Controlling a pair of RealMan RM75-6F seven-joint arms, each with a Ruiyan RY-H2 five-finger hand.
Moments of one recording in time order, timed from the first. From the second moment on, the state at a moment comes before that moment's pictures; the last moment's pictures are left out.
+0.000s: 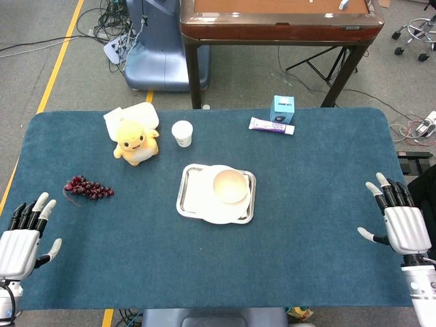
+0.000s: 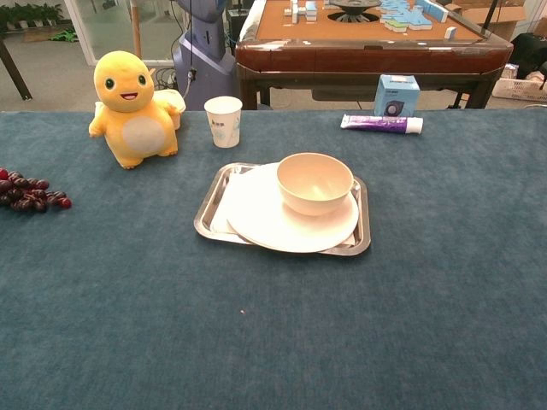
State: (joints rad) left arm -0.10 -1.12 -0.05 -1.69 1.51 1.51 0.21; right arm 0.15 -1.12 0.09 -1.58 -1.44 1.39 -0.07
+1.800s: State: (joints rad) left arm -0.09 -1.08 -0.10 -1.66 1.39 1.49 0.10; right arm 0.96 -1.15 0.21 -1.48 -1.09 0.39 0.05
